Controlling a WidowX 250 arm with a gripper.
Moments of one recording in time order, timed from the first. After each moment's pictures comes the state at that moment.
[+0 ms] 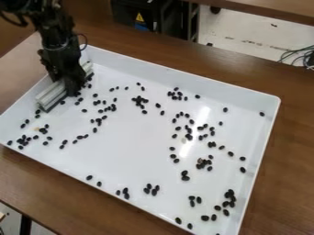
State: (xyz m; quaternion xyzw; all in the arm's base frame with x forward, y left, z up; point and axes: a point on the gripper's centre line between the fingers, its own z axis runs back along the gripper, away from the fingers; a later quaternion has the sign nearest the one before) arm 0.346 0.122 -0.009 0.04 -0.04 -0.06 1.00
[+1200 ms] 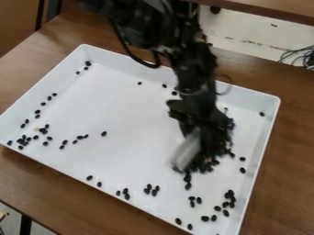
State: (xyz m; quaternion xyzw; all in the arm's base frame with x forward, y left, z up) arm 0.313 -0.156 -0.008 -0.12 0.01 -0.13 0.98
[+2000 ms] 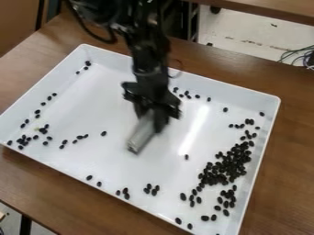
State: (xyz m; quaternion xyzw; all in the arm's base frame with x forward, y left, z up) arm 0.345 -0.031 0.007 -0.03 -0.02 -0.04 1.00
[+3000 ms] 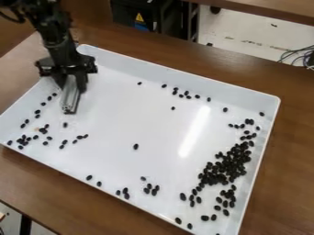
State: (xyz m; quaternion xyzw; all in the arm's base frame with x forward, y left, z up) arm 0.354 0.160 -0.002 0.01 -0.07 0.26 0.96
